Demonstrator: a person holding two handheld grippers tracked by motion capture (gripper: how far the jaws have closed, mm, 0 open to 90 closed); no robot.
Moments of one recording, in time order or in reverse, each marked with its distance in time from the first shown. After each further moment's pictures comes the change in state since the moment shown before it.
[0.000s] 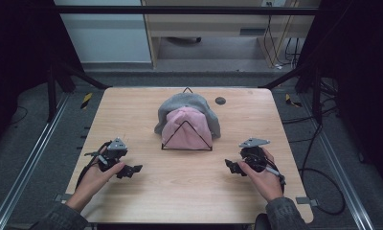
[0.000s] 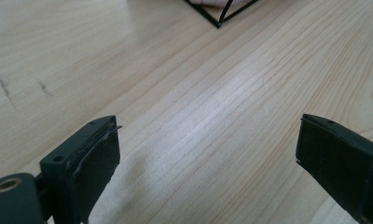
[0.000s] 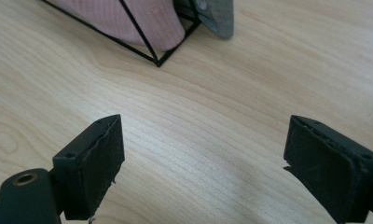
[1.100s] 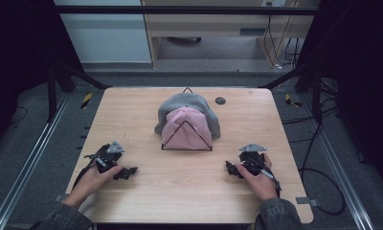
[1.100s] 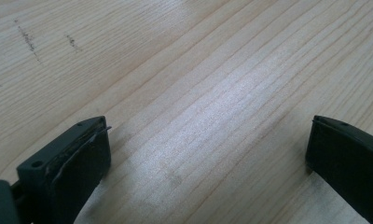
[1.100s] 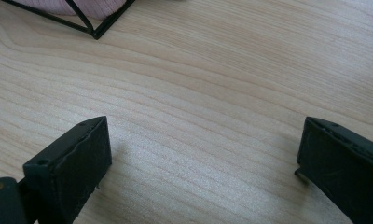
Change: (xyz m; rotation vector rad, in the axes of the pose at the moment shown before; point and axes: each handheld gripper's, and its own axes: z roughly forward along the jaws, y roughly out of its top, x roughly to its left) left arm 0.018 -0.022 0.014 0.031 0.070 0.011; right arm -0.006 -0.027 0.032 -0.017 -0.120 0.076
